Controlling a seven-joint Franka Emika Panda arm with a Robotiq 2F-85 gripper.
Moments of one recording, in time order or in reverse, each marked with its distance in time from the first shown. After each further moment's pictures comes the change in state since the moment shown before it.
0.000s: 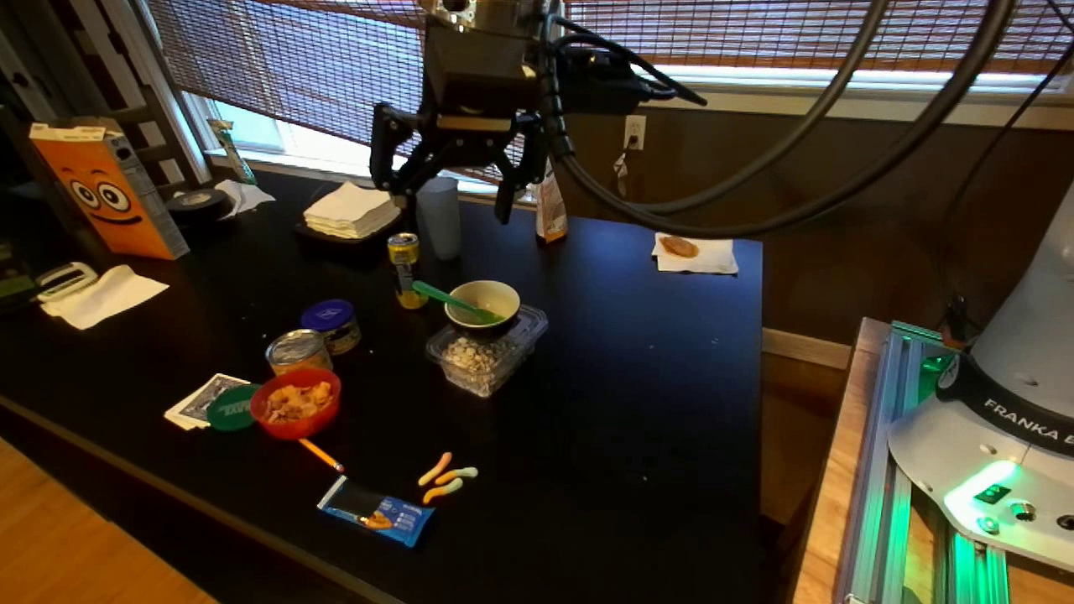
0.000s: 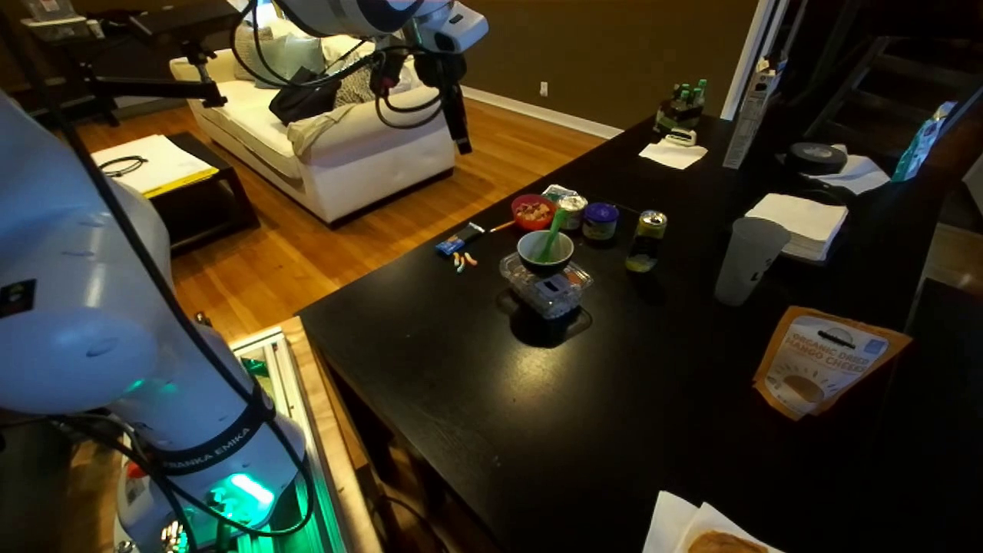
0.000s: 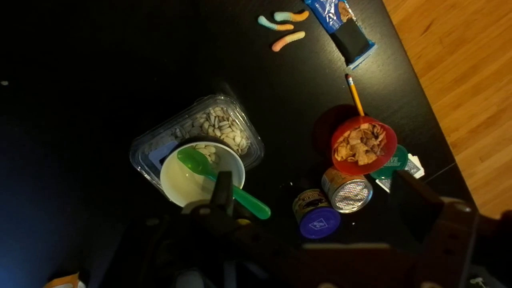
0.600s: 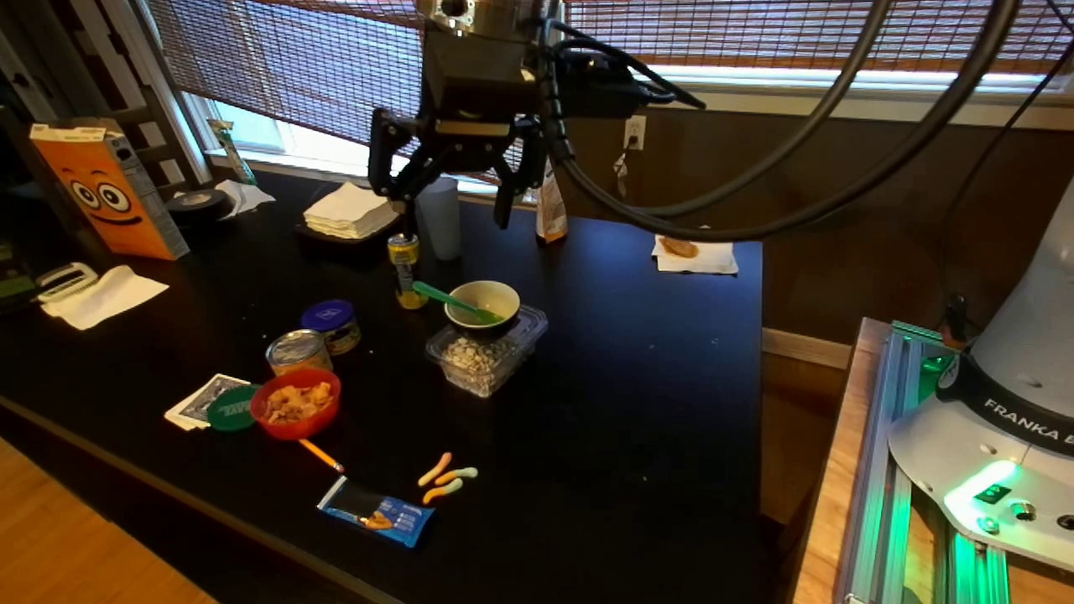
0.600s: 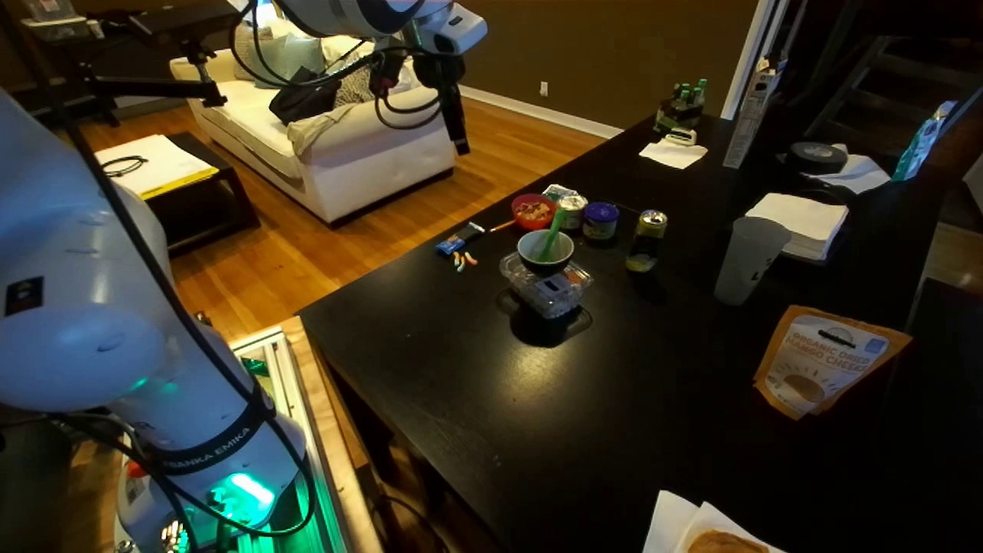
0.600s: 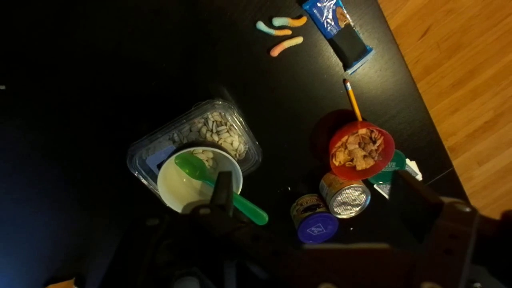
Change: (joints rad) arm 0.045 0.013 -0.037 0.003 0.000 0.000 0.000
